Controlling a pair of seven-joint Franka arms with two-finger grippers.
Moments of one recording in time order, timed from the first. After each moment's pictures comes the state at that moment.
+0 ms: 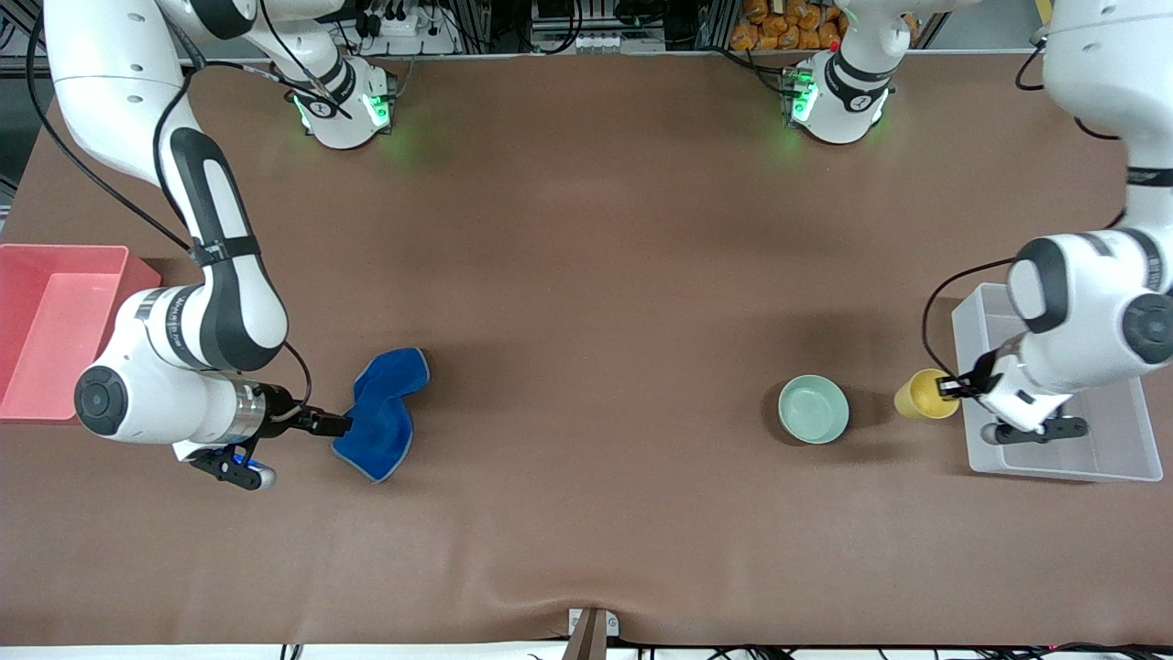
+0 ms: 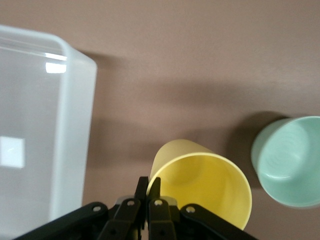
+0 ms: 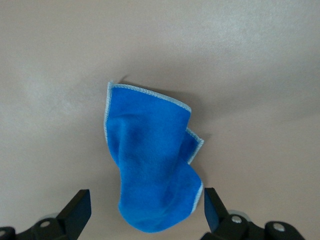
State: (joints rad) left arm 0.02 0.44 0.06 -1.71 -0.05 2.09 0.00; right arm 0.11 0.65 -0.04 -1.46 0.29 1.97 0.32
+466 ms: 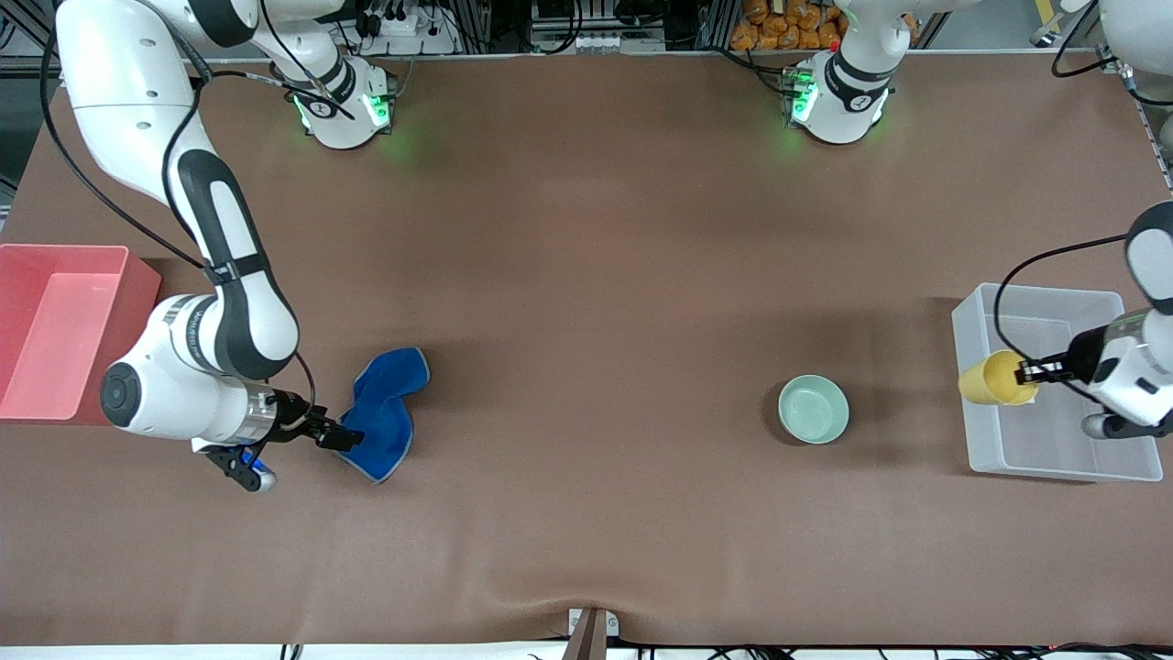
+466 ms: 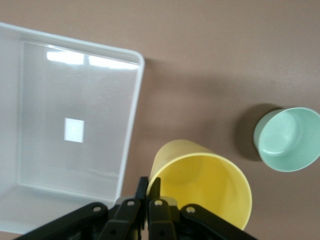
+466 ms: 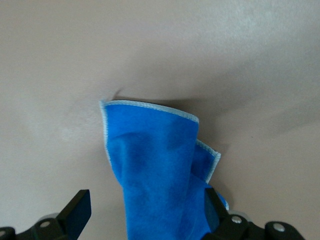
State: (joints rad) left arm 0.03 0.41 0.16 -1.56 -0.08 1.88 0.11; right arm 0.11 0.67 -0.04 -1.58 0.40 2.16 0.36
